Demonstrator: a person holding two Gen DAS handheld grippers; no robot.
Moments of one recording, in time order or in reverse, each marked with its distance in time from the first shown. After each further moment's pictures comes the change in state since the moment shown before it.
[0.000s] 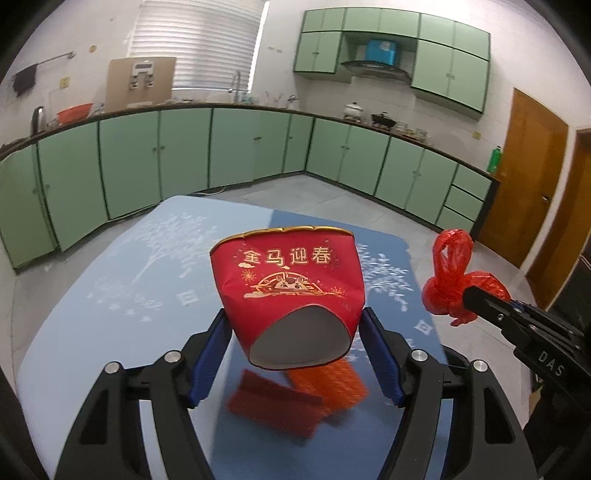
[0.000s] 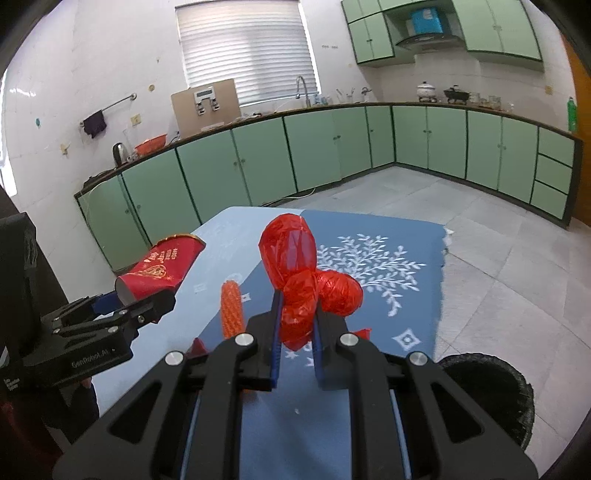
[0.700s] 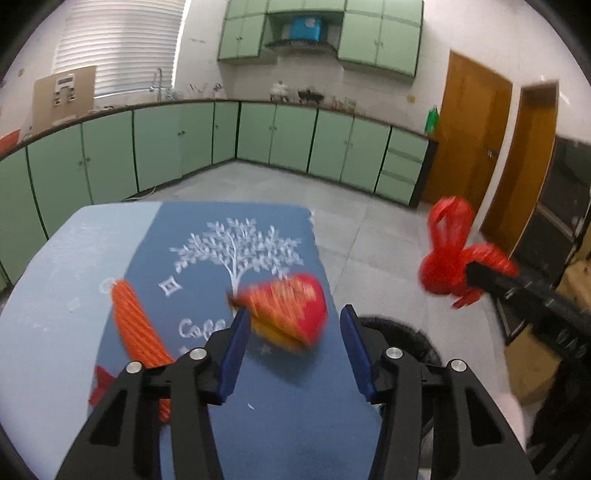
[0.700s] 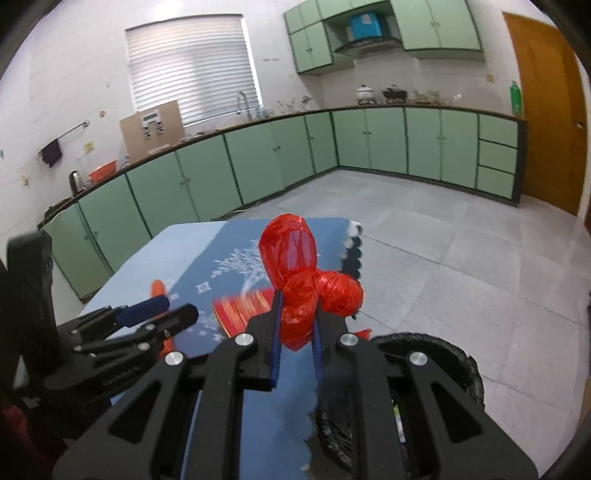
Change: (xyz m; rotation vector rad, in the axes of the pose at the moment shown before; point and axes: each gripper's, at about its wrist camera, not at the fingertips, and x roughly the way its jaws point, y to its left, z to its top) left arm 0.047 -0.125 -0.021 0.177 0.093 -0.179; right arm -0.068 -0.091 -0.033 0.120 -0.033 -0.176
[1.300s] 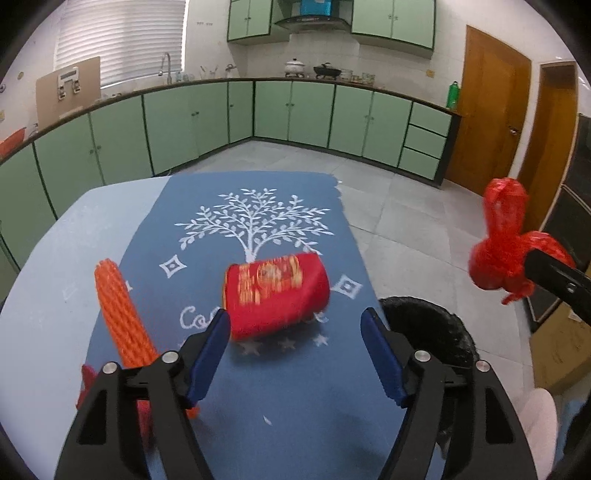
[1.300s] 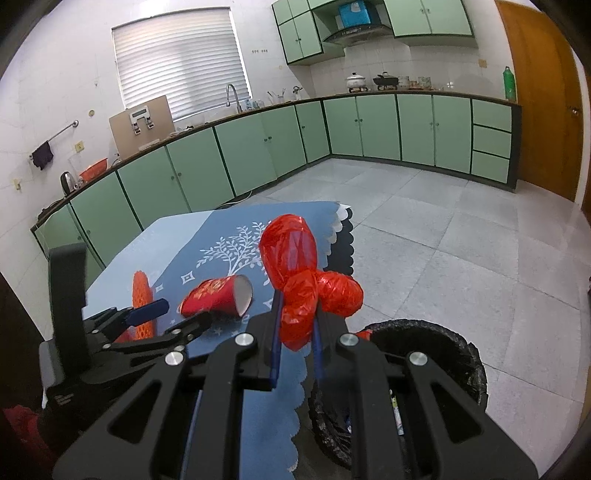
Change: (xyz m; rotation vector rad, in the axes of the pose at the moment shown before) left arm 0.047 0.008 -0.007 -0.007 0.066 0.099; right arm 0.025 -0.010 -0.008 0.022 0.033 -0.002
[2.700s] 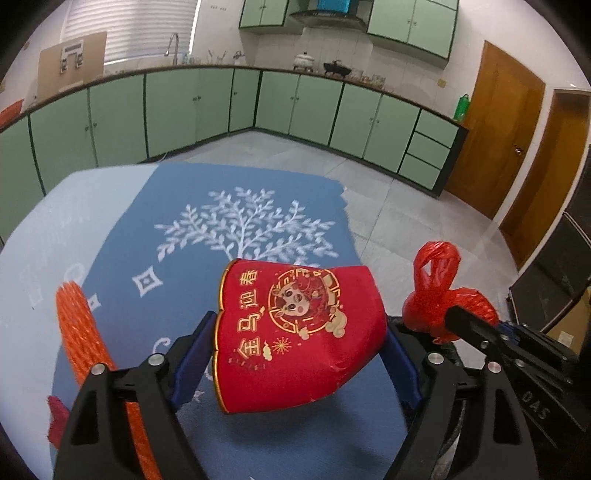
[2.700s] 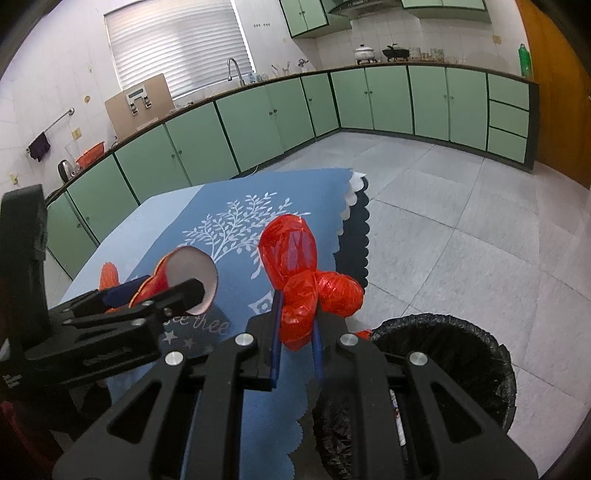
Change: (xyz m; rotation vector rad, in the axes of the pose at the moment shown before) left arm 0.027 0.003 0.027 -0.079 0.012 -0.067; right arm 0.073 -0.020 0.005 0.013 0.089 0.036
